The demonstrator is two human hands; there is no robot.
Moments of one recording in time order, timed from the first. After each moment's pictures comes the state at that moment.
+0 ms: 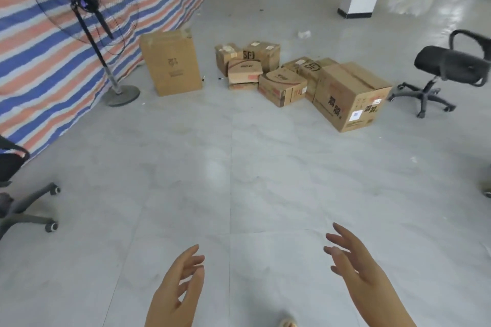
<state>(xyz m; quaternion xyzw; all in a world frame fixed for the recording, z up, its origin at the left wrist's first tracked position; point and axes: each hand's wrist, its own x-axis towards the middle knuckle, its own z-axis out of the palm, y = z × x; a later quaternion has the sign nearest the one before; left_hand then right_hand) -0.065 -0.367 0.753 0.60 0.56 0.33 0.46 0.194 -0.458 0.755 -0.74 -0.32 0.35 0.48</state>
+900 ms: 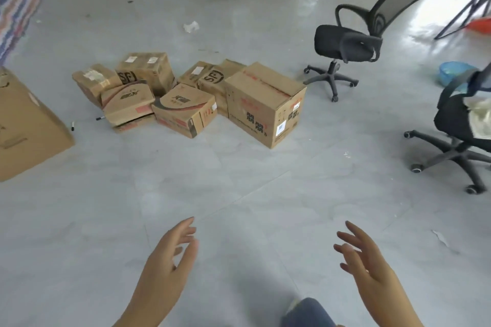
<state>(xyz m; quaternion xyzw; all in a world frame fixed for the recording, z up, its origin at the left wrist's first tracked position) 0.383 0.140 0.749 0.78 0.38 0.15 0.47 0.572 -0.108 0.728 -0.80 -0.10 0.22 0.55</state>
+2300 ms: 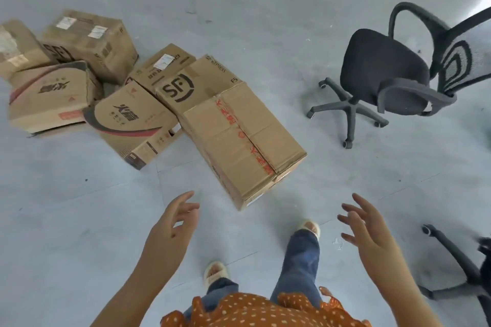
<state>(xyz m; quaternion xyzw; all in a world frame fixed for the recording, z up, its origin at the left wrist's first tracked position) 1.084 0.495 0.693 0.65 0.50 0.10 0.57 1.325 0.278 0.708 -0.83 -0.13 0.30 0.46</state>
